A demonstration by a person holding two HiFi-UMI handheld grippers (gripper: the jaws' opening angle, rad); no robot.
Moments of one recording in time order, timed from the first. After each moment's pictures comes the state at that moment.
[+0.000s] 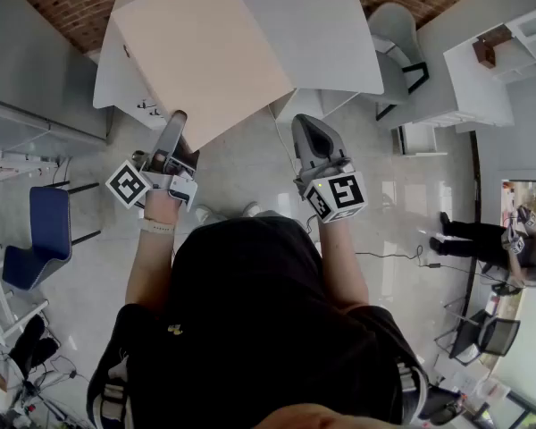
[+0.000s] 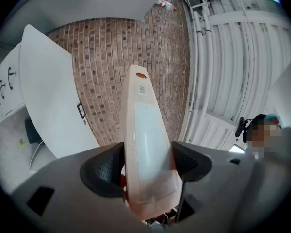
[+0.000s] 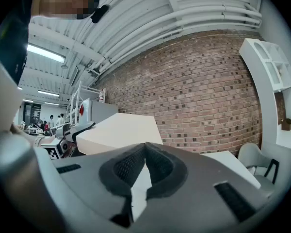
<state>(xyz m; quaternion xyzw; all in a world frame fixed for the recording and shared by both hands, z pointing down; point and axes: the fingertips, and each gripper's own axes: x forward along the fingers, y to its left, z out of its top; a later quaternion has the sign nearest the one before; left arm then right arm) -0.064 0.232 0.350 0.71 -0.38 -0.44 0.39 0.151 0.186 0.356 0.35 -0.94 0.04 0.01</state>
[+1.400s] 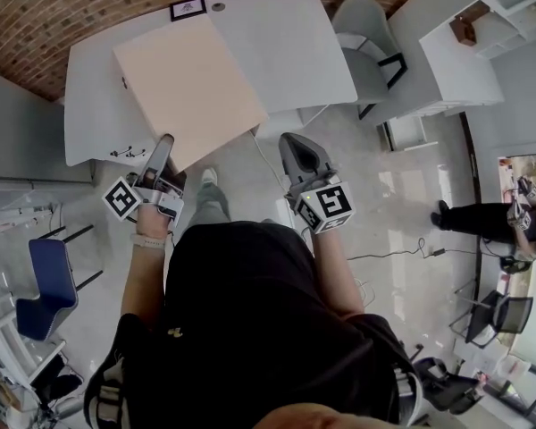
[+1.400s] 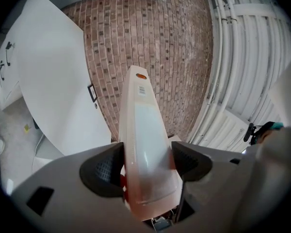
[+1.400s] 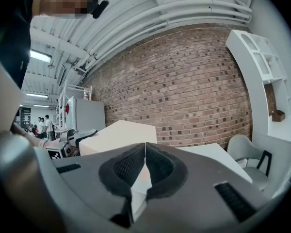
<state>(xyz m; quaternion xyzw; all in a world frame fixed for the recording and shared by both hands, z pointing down) -0.013 0.110 0.424 0.69 -0.37 -0.39 0.48 0.222 0.087 0.401 0.38 -0.92 0.08 0.03</state>
